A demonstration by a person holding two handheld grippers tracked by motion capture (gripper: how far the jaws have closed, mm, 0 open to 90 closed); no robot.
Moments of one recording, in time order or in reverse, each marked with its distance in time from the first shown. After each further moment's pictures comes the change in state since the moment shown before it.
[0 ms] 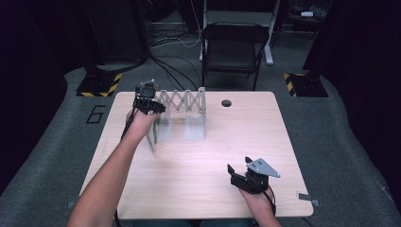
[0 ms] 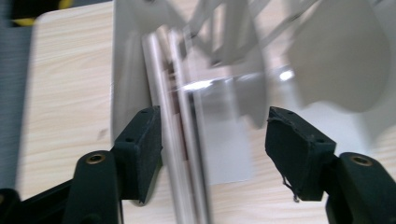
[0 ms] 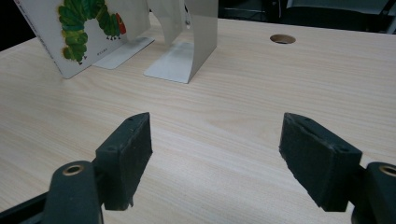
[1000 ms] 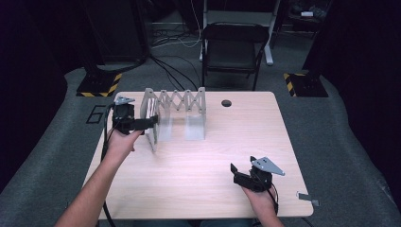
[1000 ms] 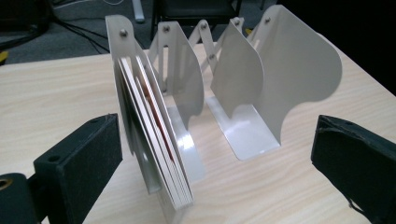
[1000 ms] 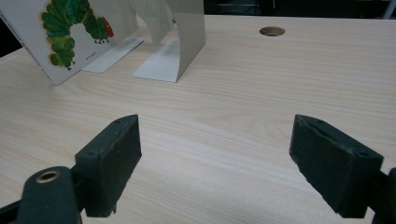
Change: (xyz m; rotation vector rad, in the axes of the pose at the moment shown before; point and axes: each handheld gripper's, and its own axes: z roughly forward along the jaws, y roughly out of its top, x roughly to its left) left arm 0.033 -0.083 -0.060 -0.354 -0.284 0.027; right arm -0.014 -0.002 0.001 0.010 -0.012 0.058
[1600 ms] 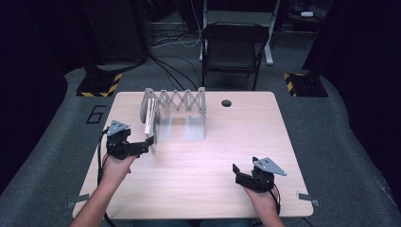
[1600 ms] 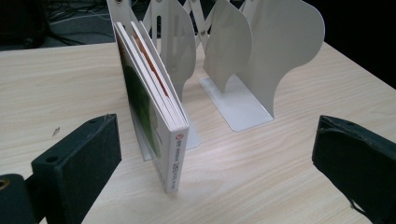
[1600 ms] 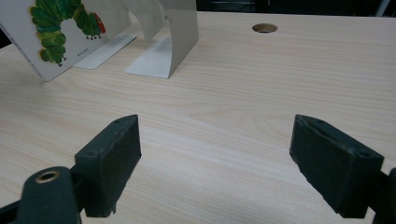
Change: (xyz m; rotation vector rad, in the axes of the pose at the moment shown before) left arm 0.002 -0.068 -0.021 -0.089 -0.033 0.027; right arm -0.005 -0.002 -0.003 0.012 -0.025 -0.001
